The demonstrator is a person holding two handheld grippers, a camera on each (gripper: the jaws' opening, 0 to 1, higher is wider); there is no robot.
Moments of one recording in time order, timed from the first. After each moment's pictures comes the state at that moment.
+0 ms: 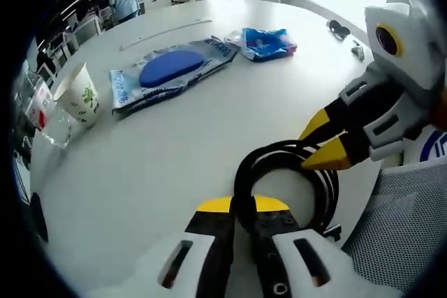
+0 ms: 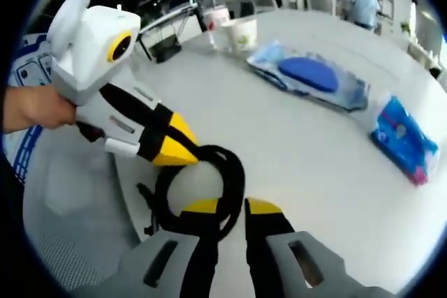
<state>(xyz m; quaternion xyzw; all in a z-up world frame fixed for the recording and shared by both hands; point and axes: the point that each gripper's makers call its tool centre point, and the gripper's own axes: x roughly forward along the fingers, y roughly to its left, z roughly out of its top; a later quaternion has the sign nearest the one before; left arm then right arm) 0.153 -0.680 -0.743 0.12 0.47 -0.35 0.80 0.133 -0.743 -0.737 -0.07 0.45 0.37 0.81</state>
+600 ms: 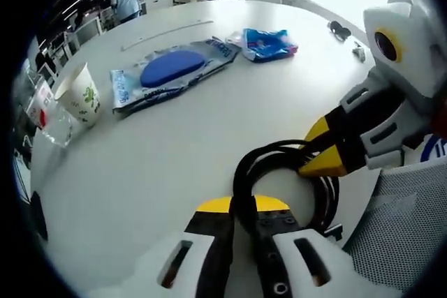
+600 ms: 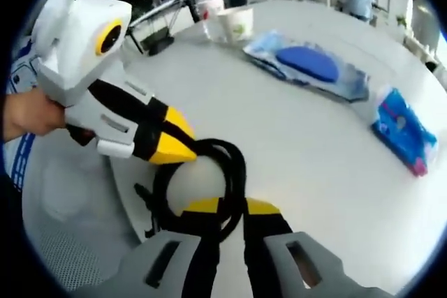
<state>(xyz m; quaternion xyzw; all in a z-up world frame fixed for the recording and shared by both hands) 0.154 -0.681 -0.743 0.13 0.46 -0.35 0.80 0.135 -0.747 -0.746 -0.06 0.48 0.34 0.81</state>
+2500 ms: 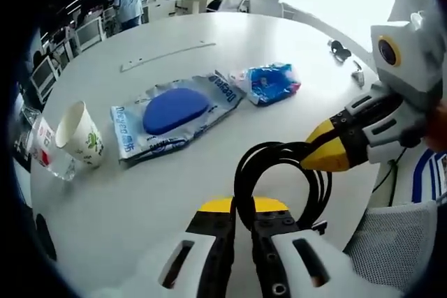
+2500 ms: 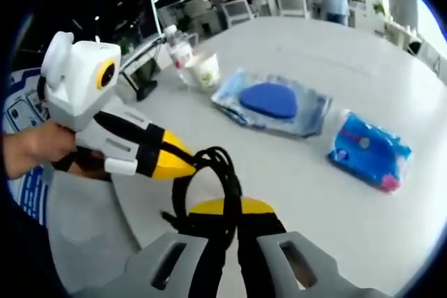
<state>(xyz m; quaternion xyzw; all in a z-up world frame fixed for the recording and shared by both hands) 0.204 -0.714 -0.697 0.09 0.45 -0.35 0.81 0.187 -0.779 -0.688 0.00 0.45 0.31 0.84</state>
